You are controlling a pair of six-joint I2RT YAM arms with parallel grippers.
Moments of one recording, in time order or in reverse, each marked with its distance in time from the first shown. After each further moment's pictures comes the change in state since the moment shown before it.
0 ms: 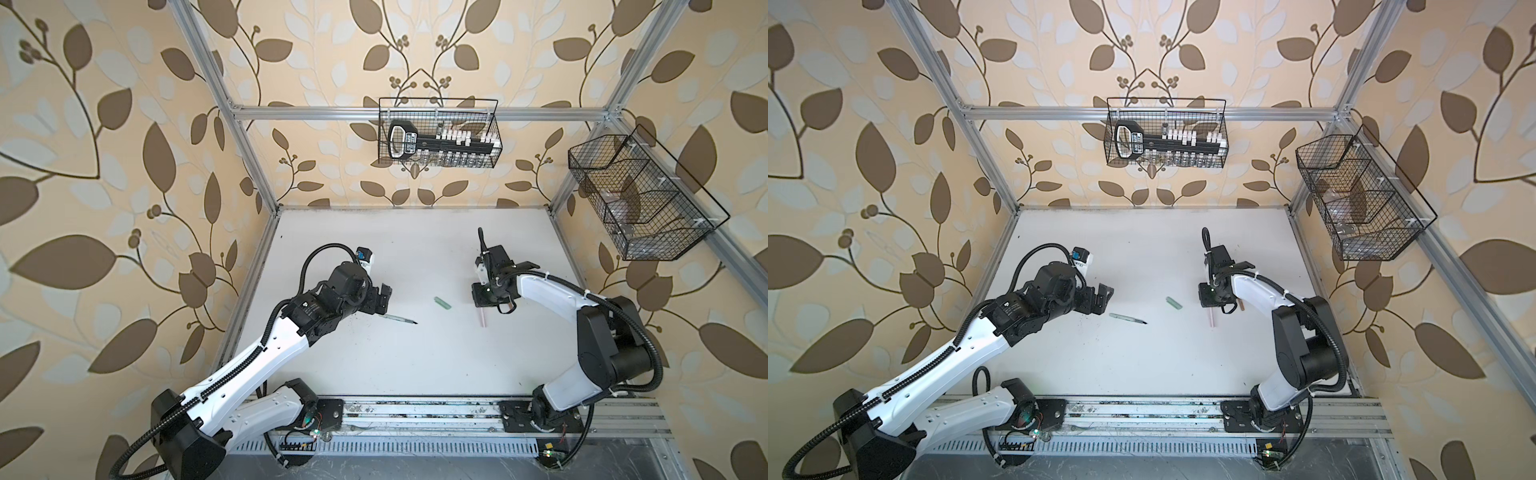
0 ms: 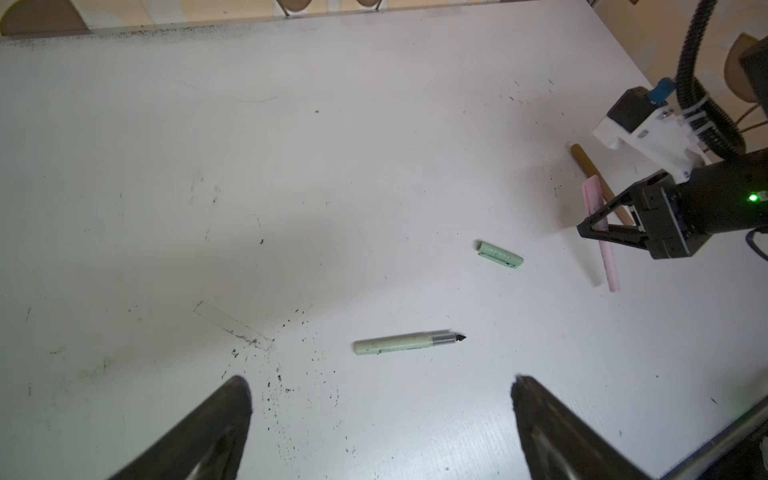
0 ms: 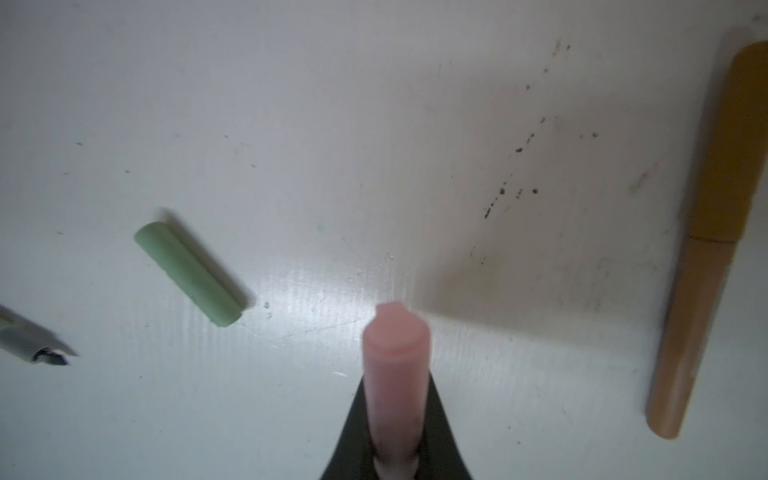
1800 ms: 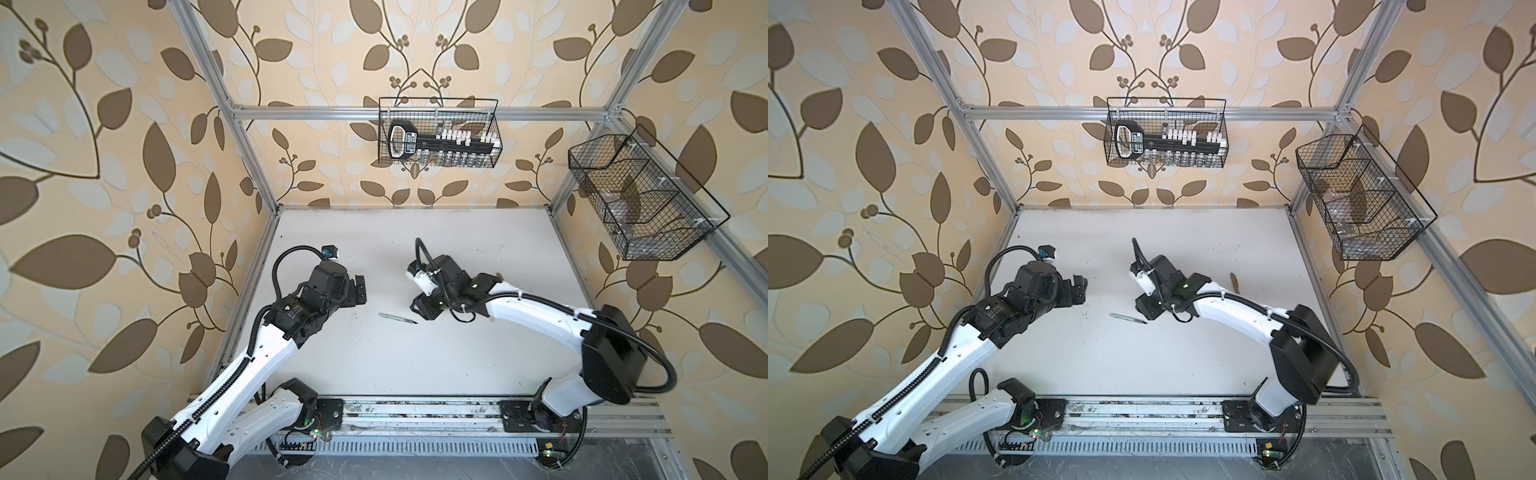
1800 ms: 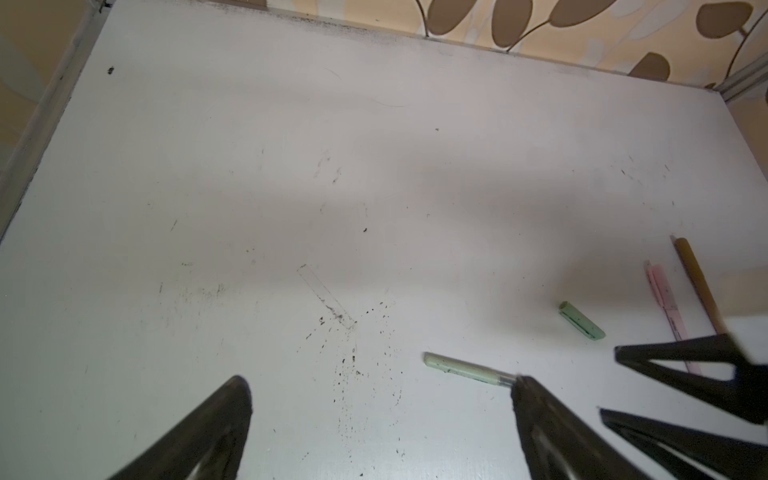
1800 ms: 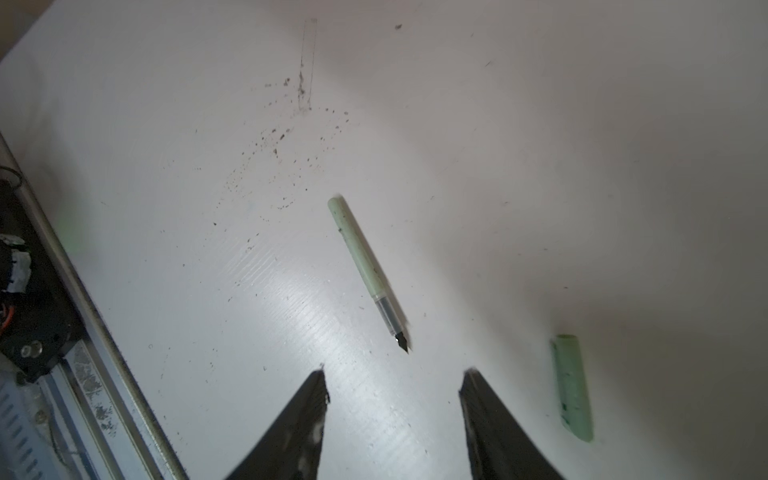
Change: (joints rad) left arm 0.180 -0.084 -0.023 -0.092 -0.102 -0.147; right arm 0.536 0.016 0.130 0.192 -0.098 -0.103
